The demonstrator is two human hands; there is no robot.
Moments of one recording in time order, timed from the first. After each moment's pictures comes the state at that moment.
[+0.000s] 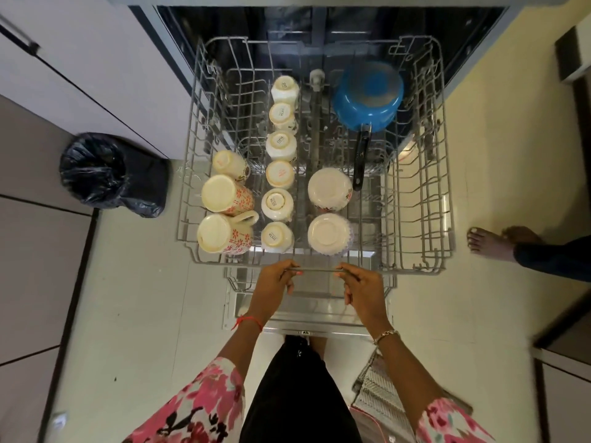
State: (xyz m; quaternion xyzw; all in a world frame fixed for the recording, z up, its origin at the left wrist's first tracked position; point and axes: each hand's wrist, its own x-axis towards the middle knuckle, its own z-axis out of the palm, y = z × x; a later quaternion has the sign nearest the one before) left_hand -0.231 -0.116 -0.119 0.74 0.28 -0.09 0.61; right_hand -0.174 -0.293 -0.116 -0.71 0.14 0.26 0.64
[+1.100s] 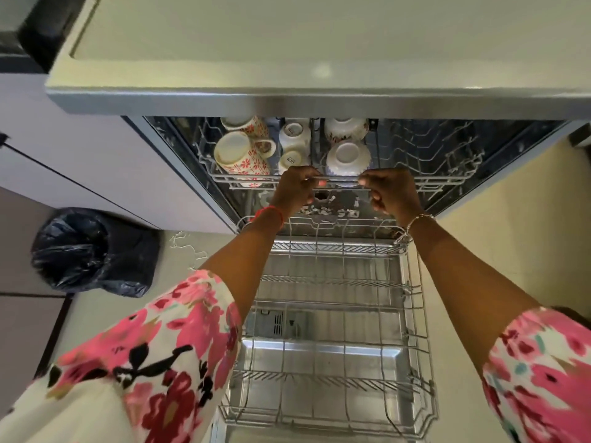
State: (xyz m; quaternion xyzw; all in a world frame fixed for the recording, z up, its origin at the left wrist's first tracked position) left_hand 0.141 0.020 -0.134 0.81 0.17 -0.03 0.56; right_hand 0.189 -0.167 -0.107 -0.78 0.02 0.22 0.59
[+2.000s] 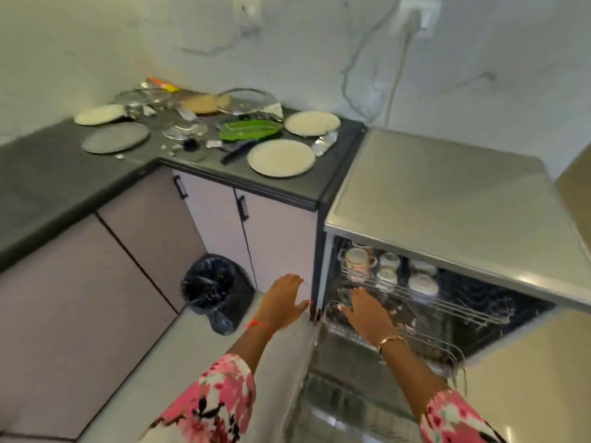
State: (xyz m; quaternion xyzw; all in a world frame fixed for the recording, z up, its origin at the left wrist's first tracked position) left_hand -0.172 0.136 0.082 0.96 0.19 0.01 0.20; right_hand -0.053 -0.030 0.086 -0.90 -0.37 0.18 0.09
